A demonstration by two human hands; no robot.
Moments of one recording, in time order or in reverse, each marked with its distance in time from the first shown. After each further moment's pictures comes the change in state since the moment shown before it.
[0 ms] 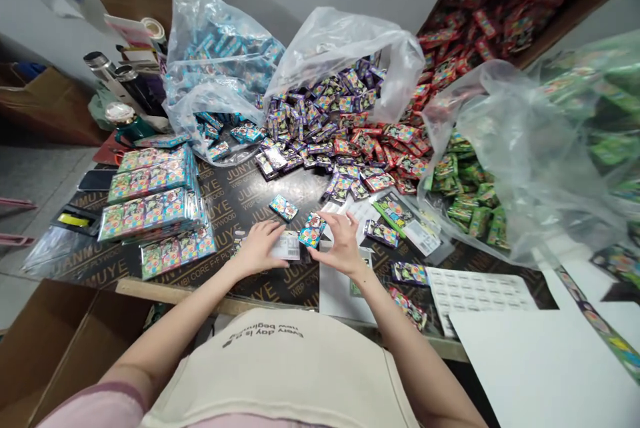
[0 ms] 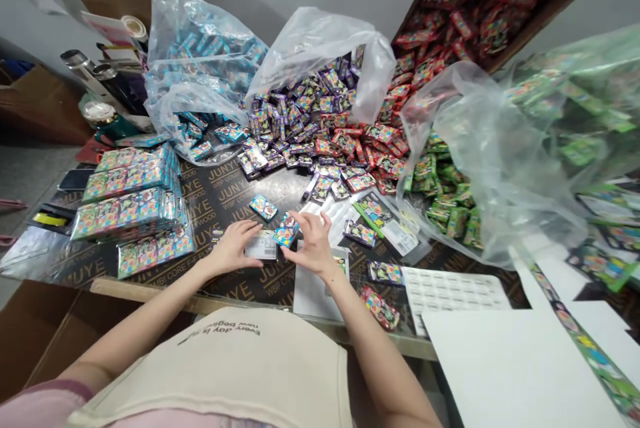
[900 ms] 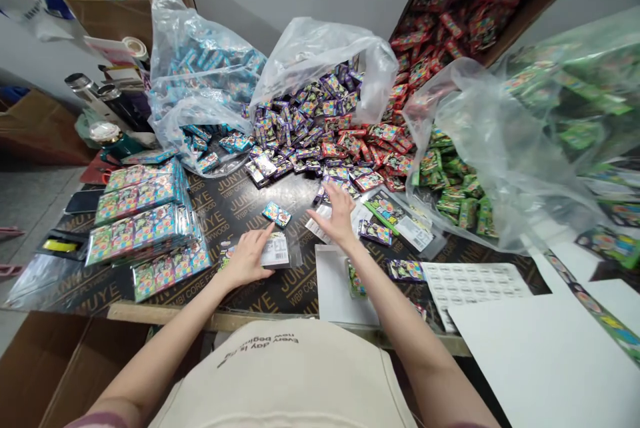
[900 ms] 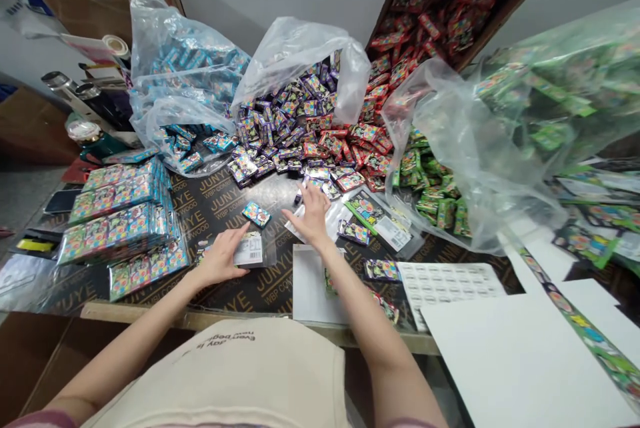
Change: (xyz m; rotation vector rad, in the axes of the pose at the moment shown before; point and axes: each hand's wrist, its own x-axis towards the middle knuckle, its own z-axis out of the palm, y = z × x) left_hand -0.008 -0.009 -0.005 0.154 -0.051 0.079; right_hand 0.040 0.047 0.021 0.045 0.145 0.312
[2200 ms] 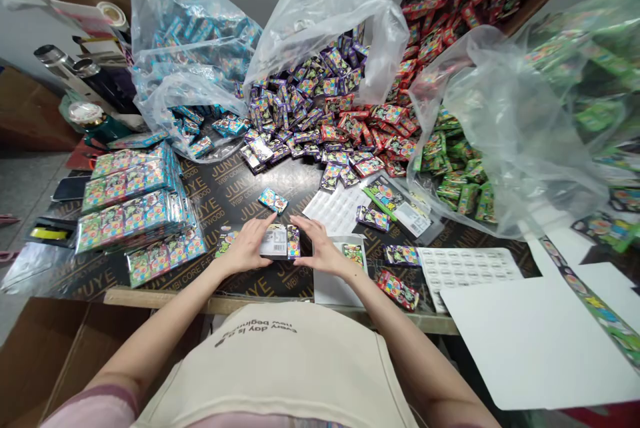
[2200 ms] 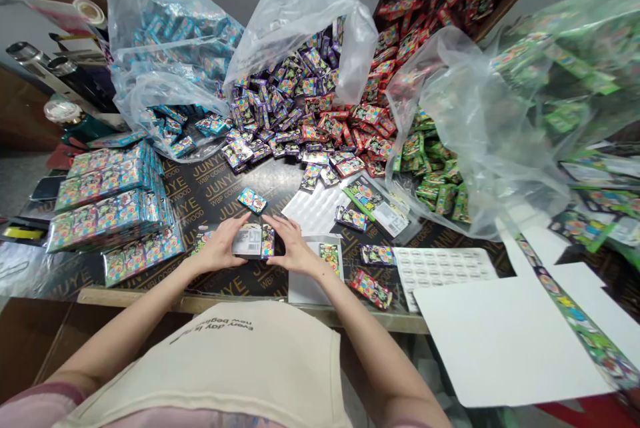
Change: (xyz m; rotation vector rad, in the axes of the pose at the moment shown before) left_hand 0.004 -0.001 0.003 -0.135 -0.019 0.090; right_hand -0.072 -0.022 -0.011 0.270 -0.512 -0.234
